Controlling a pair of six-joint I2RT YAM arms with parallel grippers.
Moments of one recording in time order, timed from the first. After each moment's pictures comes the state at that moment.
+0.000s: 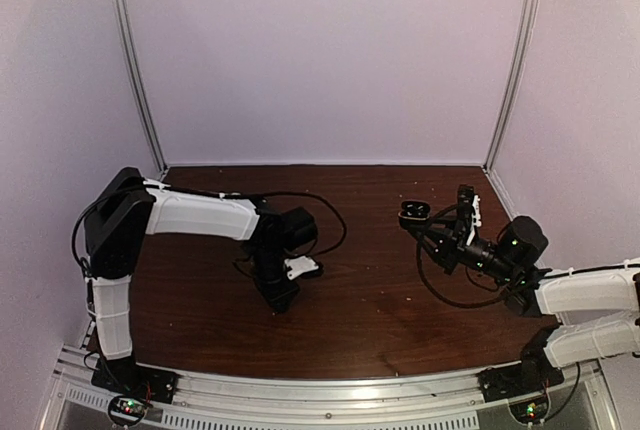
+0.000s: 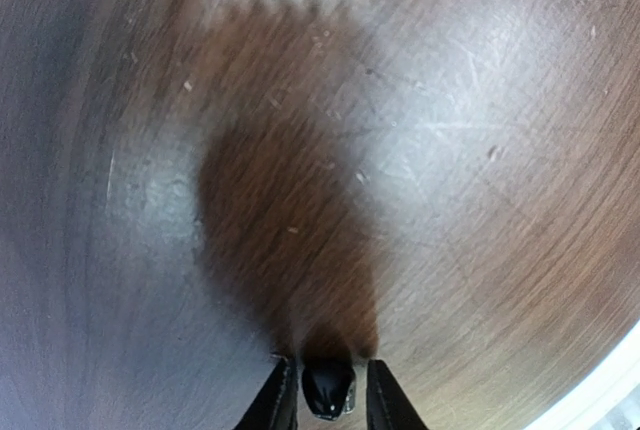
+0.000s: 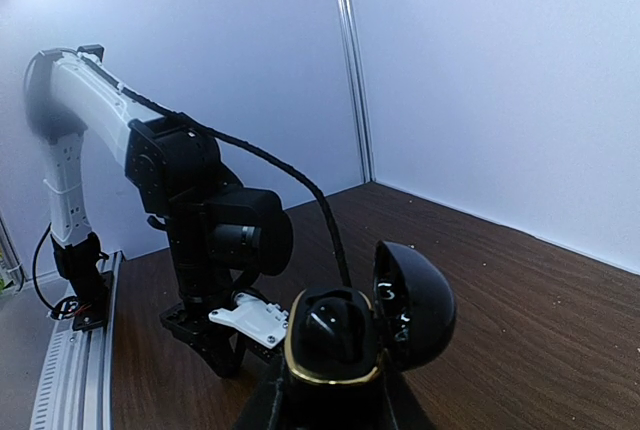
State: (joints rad) left arm -0.92 2.02 1.41 -0.94 0.13 0.06; right arm 0.55 1.11 0.26 1.00 -0.49 0.22
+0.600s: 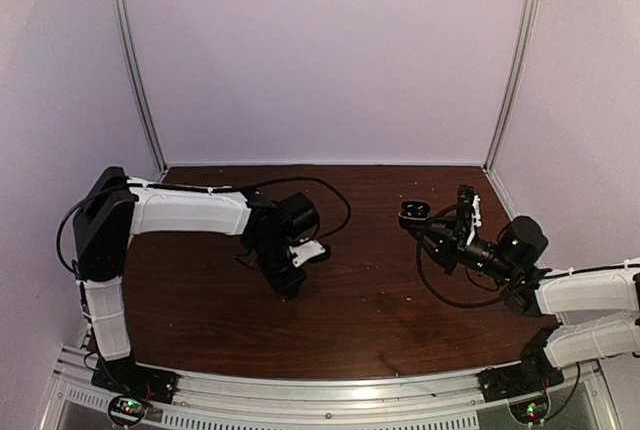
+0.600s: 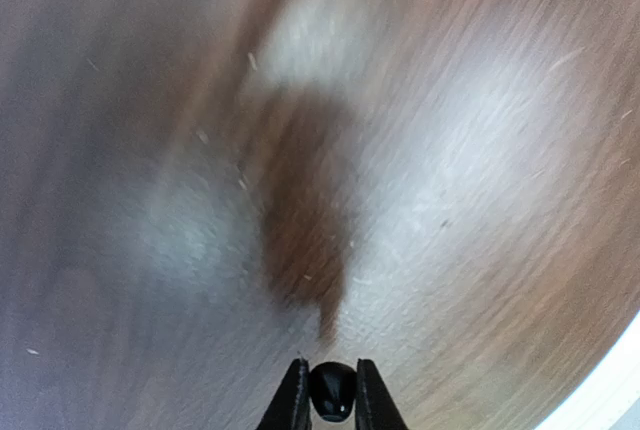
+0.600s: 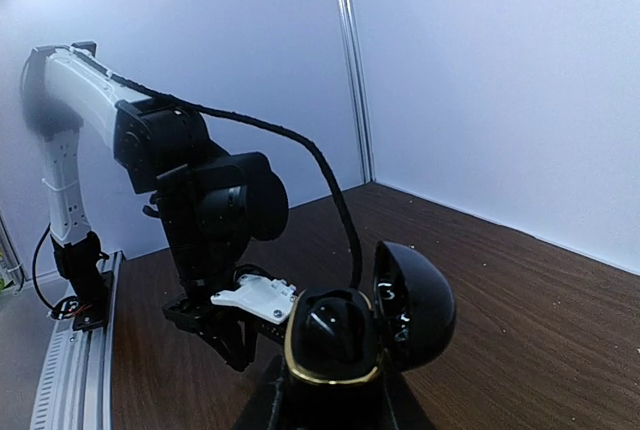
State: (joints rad) left arm -0.93 1.97 1.42 -0.87 0.10 0.04; right arm 0.55 1.11 0.26 1.00 -0.49 0.22
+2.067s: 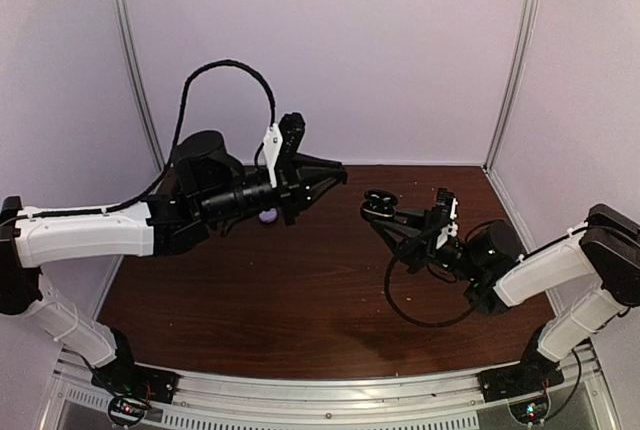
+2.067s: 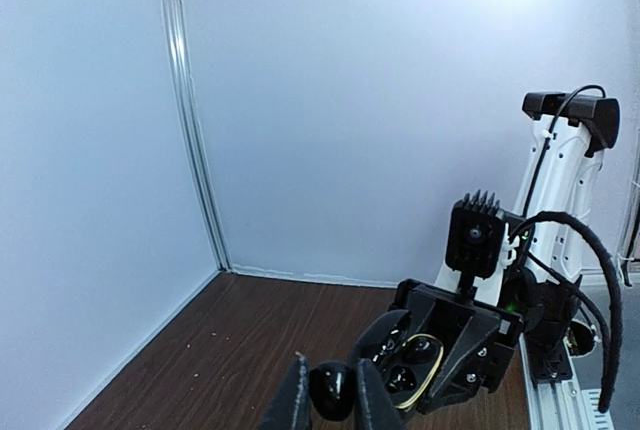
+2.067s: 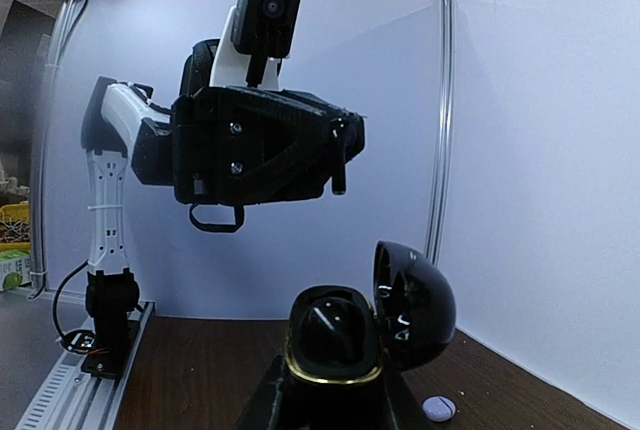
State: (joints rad) left arm -0.98 1.41 1.05 0.46 0.31 0.09; right arm 0.79 1.49 0.41 1.54 -0.44 0.10
